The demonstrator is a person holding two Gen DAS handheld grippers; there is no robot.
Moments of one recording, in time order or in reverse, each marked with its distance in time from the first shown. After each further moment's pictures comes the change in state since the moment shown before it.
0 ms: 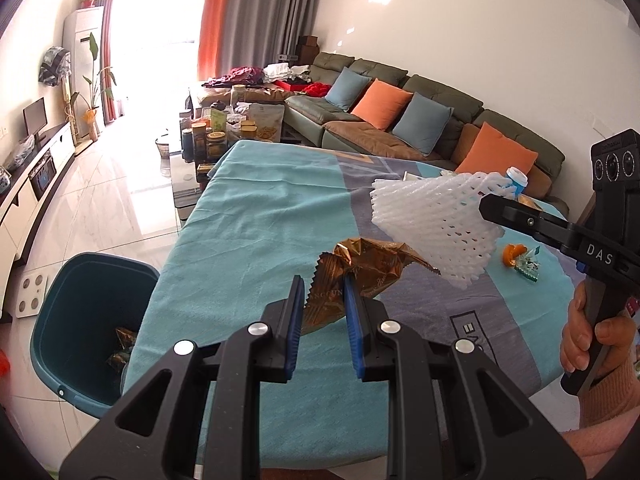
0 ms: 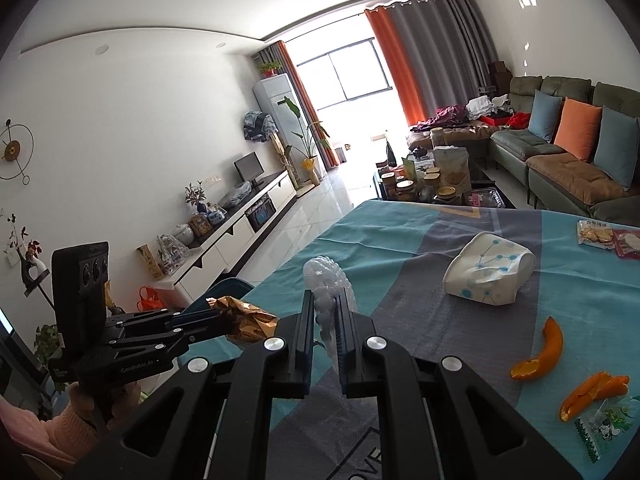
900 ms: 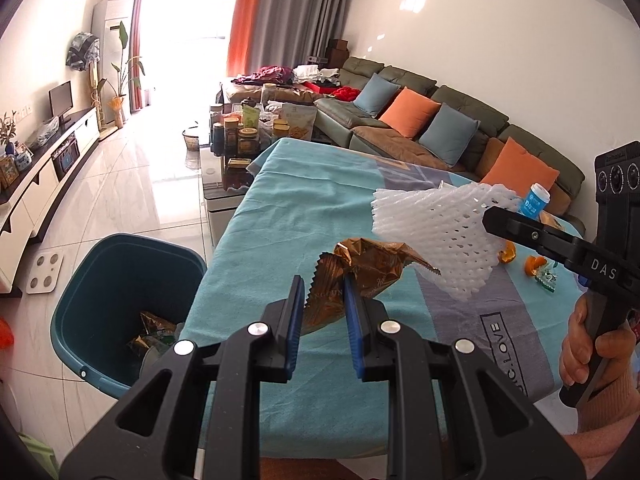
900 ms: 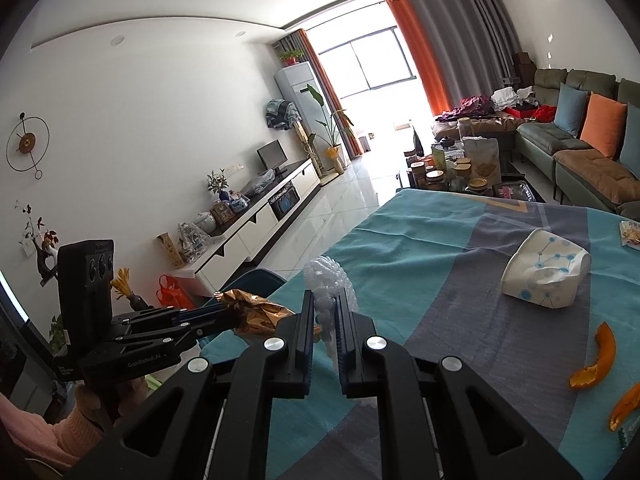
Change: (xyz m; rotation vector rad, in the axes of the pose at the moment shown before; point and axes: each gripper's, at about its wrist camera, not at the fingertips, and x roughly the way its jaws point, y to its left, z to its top) left arm -0.017 0.031 -0.008 -0.076 -0.013 0.074; right arm 0.036 0.026 0.002 -0.018 0.043 0.087
